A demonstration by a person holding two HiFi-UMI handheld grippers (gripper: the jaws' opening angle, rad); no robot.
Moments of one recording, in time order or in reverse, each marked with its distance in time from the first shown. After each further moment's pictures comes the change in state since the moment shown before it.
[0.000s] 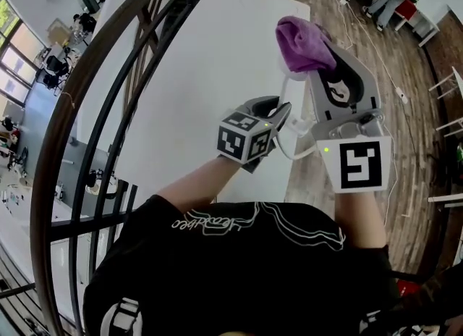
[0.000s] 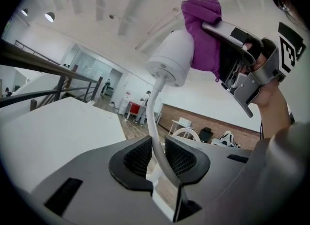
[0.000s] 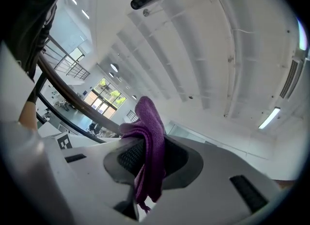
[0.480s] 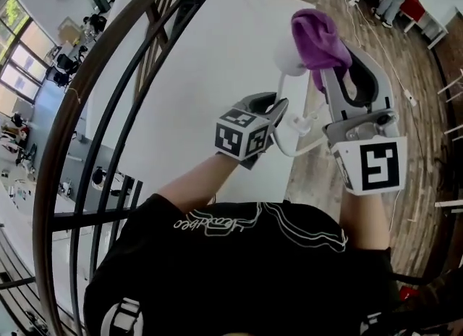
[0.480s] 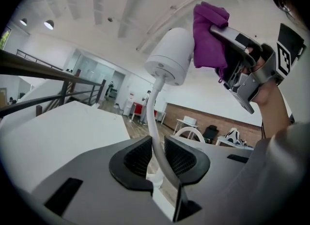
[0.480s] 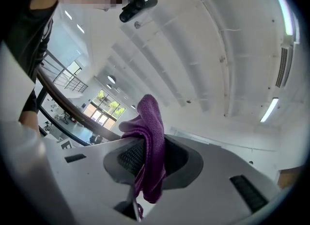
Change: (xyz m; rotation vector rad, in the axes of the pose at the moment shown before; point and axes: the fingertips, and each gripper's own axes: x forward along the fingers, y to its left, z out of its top) left arm -0.016 0.018 0.004 0.015 0.002 0.059; right arm -0.008 -0.012 0.012 0.090 -0.091 0.018
